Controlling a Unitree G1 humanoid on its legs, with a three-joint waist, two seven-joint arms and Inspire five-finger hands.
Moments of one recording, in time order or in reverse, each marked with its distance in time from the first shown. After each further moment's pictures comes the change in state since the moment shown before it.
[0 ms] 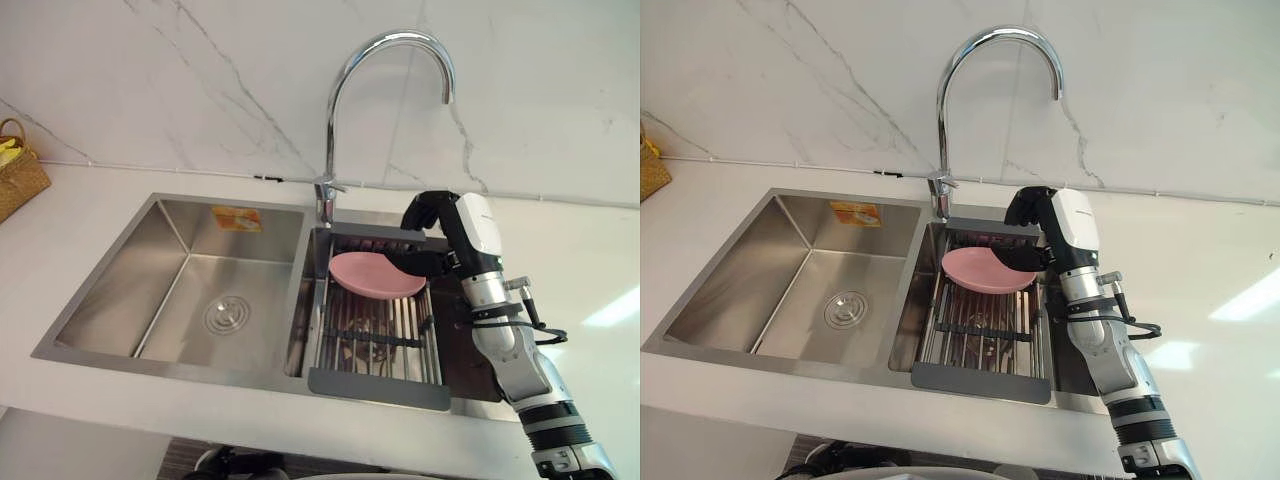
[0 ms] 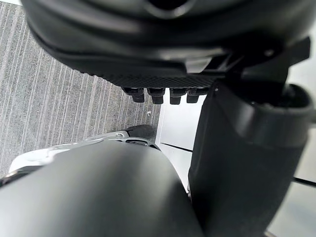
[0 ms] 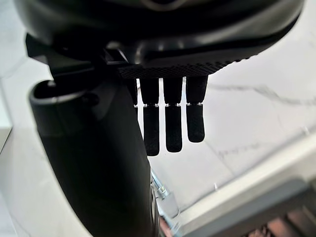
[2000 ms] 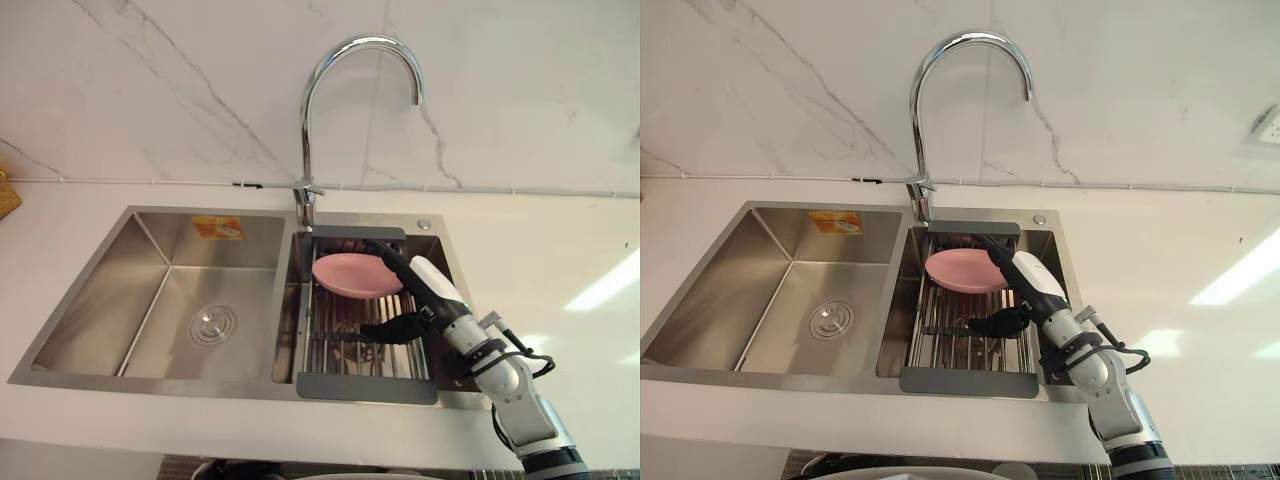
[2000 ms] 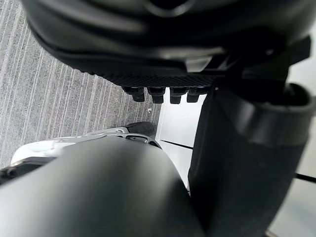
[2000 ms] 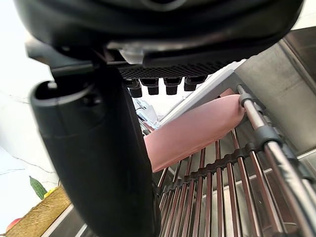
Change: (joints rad) left arm 0.024 -0.010 0.037 0.027 -0.047 -0.018 0.004; right arm 0.186 0.013 0.041 -0.075 -0.124 -0.018 0.300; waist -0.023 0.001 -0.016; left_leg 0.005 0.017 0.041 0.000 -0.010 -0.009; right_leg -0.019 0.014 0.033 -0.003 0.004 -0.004
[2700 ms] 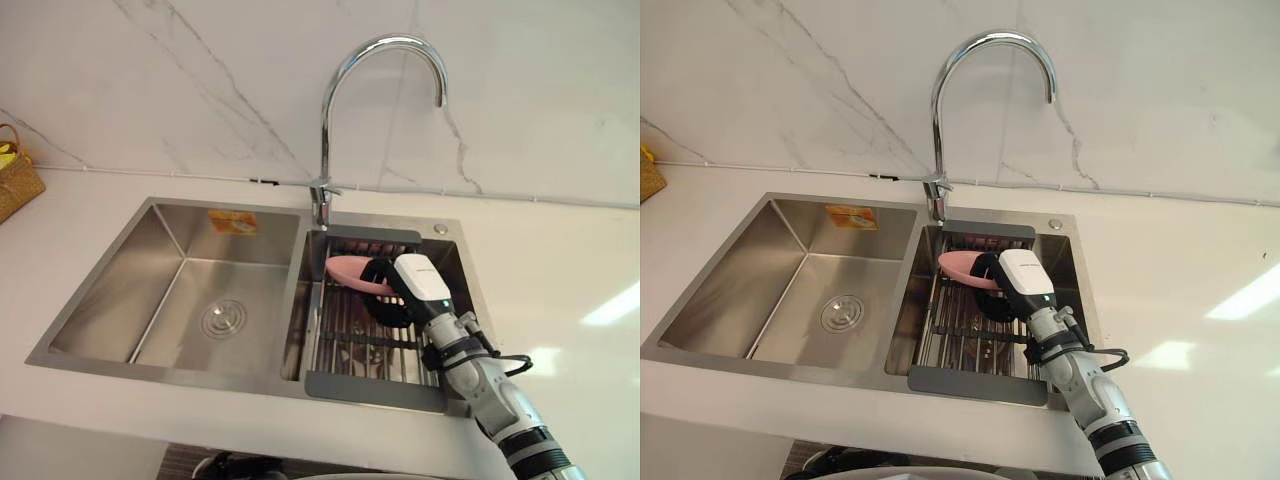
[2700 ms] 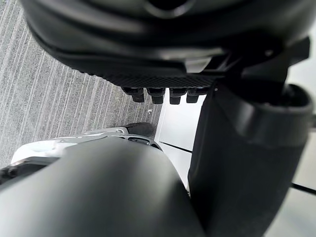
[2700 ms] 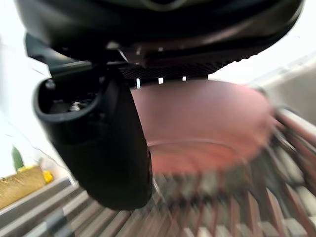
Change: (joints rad) left arm -0.007 0.001 -0.009 -0.009 0.011 0.005 -0.001; right arm -0.128 0.020 0.108 0.173 -0.377 -0.013 -0.415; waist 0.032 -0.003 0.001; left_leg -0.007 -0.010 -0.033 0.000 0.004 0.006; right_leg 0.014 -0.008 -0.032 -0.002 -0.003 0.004
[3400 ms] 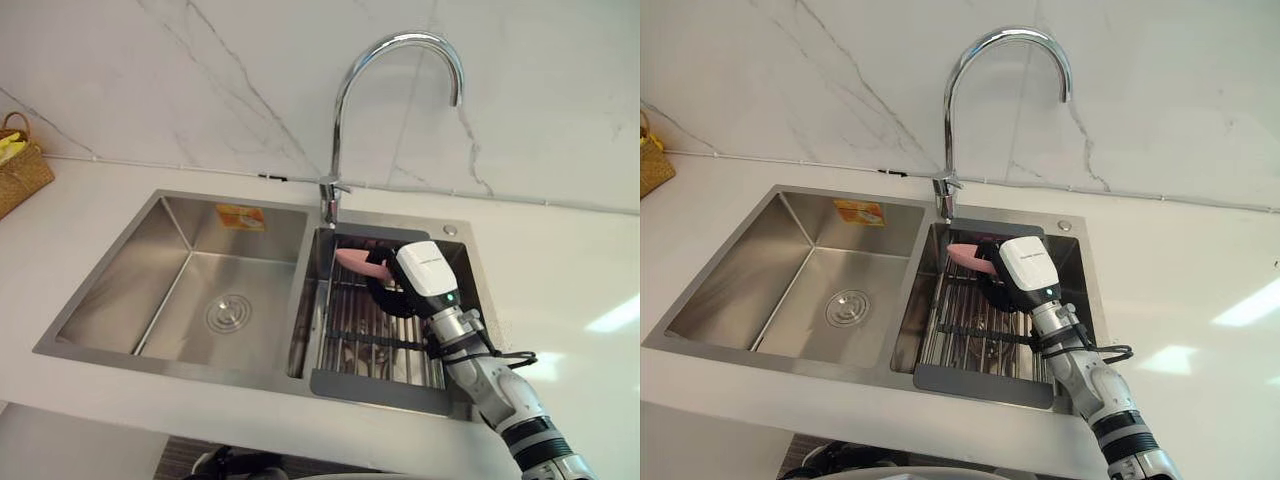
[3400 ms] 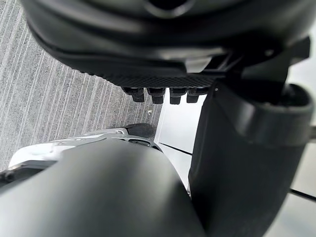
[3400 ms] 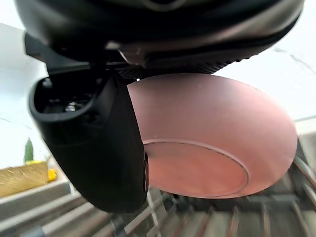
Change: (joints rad) left arm 0.000 0.005 0.001 -0.019 0.012 0.001 -0.002; right arm -0.009 -0.045 -0.004 -0.064 -0.112 -0.053 -0.132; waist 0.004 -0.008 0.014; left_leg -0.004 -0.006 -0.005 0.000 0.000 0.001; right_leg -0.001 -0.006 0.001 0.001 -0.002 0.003
